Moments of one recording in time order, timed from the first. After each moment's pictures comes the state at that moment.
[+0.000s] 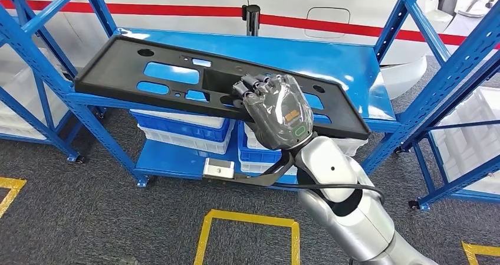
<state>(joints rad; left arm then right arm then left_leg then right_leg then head) -0.11 -0.11 0.18 -0.26 -0.02 0.24 -0.42 -0.55 -0.12 0.68 -1.87 1.28 0.01 0.11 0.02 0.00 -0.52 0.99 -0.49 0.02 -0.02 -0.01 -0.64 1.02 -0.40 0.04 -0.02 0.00</state>
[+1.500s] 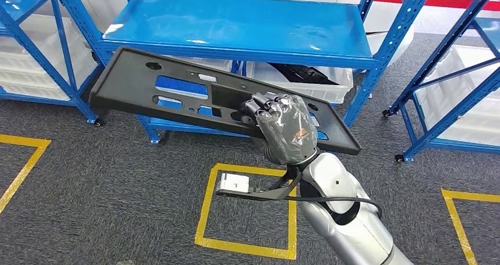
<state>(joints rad) -0.10 -0.11 0.18 -0.25 0.00 0.29 -0.42 -0.45 -0.13 0.65 -1.81 1.17 -0.18 0.02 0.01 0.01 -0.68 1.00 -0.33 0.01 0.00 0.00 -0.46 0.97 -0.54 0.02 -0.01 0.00</state>
